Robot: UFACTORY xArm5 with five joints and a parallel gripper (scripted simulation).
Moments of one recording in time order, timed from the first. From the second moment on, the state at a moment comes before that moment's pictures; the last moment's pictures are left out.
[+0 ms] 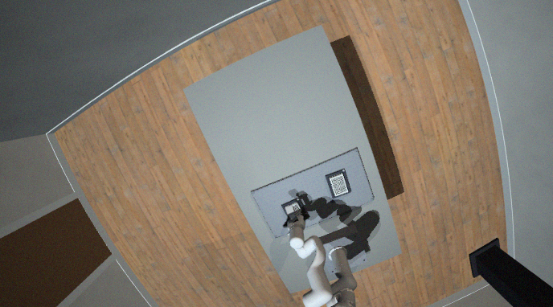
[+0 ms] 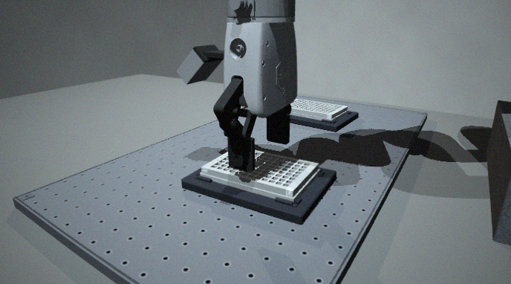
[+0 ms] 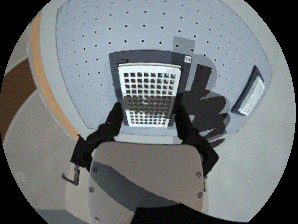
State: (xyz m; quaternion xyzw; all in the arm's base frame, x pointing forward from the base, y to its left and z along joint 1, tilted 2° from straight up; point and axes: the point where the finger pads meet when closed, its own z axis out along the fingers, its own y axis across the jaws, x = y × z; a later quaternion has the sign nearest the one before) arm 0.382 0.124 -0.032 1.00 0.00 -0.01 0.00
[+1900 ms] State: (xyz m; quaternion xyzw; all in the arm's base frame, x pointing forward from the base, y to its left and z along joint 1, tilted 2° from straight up) arm 0.382 0.125 -0.052 1.00 0.00 -0.01 0.00
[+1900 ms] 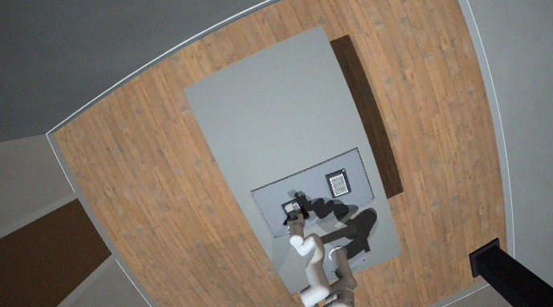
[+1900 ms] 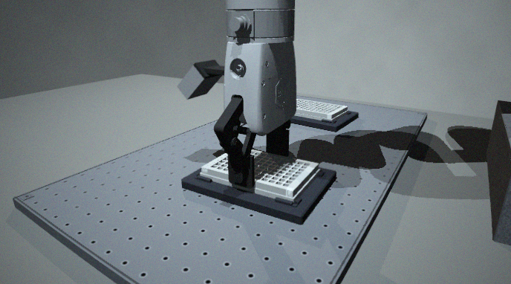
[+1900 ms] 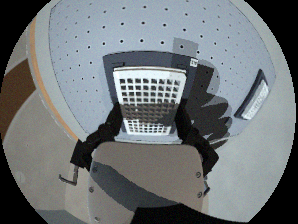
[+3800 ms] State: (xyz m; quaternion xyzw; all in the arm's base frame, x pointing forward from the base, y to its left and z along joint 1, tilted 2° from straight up) arm 0.382 0.125 -0.050 1.00 0.00 -0.01 0.00
